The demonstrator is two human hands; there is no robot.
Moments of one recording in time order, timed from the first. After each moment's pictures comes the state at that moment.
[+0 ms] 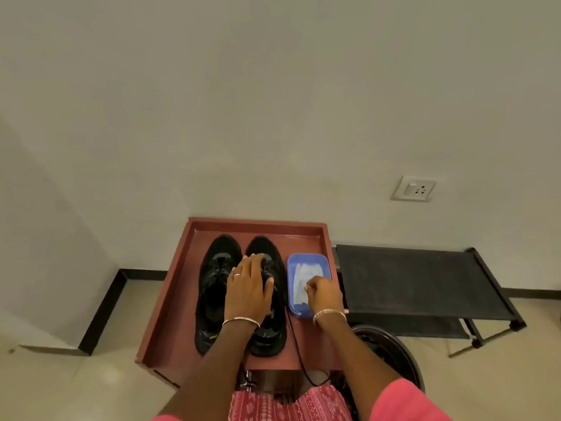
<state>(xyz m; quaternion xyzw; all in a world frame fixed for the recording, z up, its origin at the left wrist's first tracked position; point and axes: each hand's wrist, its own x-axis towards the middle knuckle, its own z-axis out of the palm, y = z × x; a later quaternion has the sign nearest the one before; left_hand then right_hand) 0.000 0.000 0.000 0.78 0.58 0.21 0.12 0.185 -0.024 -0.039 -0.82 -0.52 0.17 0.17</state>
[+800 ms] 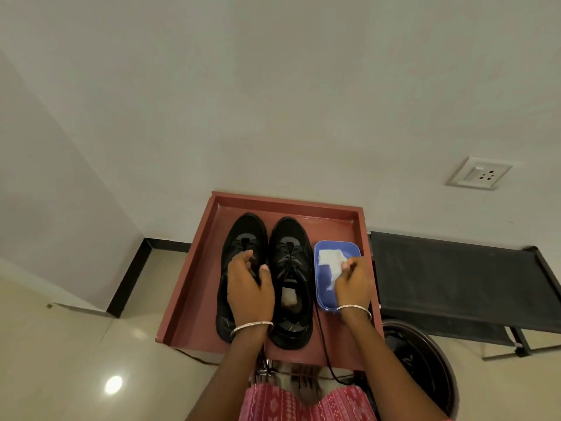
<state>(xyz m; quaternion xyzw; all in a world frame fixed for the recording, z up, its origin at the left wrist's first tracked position) -0.022 -0.008 -0.004 0.53 0.66 0.46 0.27 0.167 -0.002 -0.056 -0.83 -0.36 0.16 0.40</state>
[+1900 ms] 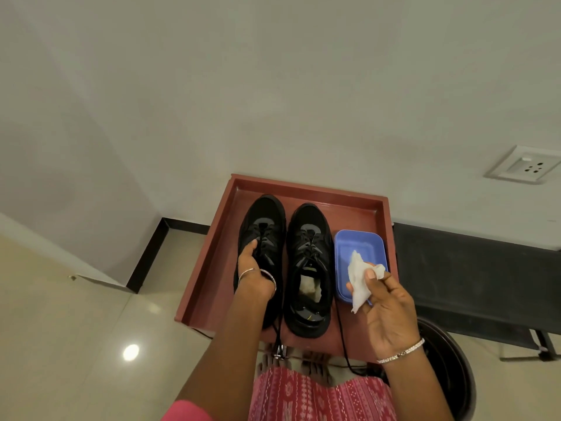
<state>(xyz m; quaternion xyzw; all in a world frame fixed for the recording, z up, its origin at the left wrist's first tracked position) -0.041 0.038 -0.003 -0.10 0.51 0.49 0.70 0.140 -0.068 0.014 -0.53 -0.08 0.52 0.66</state>
